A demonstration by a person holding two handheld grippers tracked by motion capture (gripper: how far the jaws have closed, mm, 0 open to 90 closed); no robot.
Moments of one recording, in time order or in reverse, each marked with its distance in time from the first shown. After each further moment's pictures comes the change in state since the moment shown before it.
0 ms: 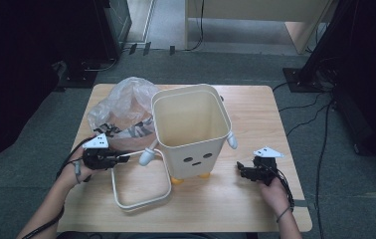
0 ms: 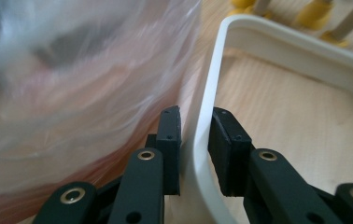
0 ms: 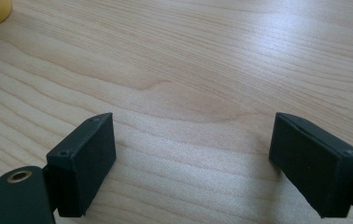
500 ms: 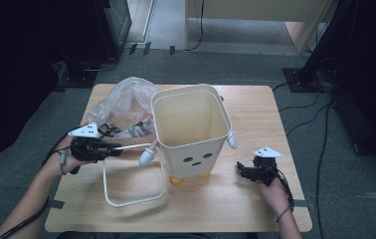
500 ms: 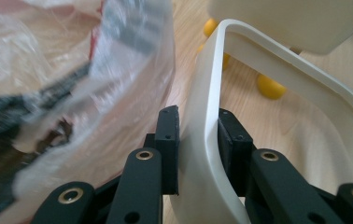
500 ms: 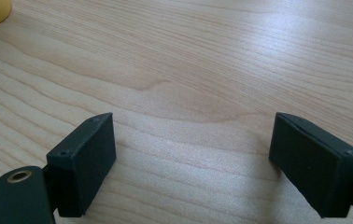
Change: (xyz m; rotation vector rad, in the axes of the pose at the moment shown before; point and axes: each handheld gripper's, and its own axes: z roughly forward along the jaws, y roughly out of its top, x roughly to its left) left arm -0.001 0.041 -0.041 0.016 -0.077 0.014; right arm 0.000 0.000 0.000 0.000 -0.001 0.001
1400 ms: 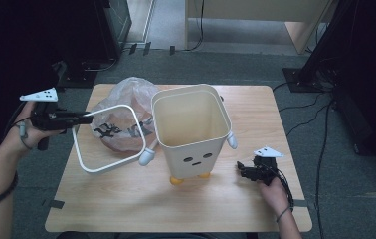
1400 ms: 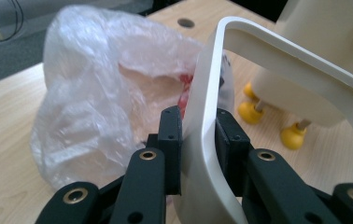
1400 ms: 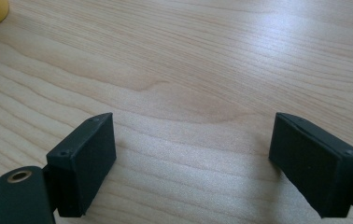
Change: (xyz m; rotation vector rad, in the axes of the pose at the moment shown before) left arm 0.038 0.053 -0.098 -0.091 0.127 -0.081; right arm 0.000 0.000 0.000 -0.001 -0.003 0.003
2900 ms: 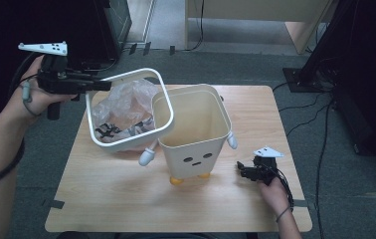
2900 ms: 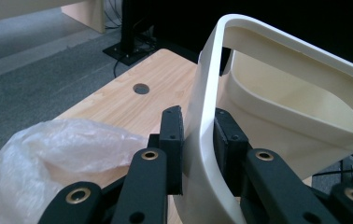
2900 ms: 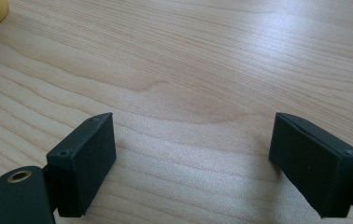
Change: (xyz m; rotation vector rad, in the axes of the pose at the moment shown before) left arm -0.054 0.134 -0.016 -0.091 -0.111 0.024; right arm 0.000 0.000 0.000 0.001 -0.001 0.000
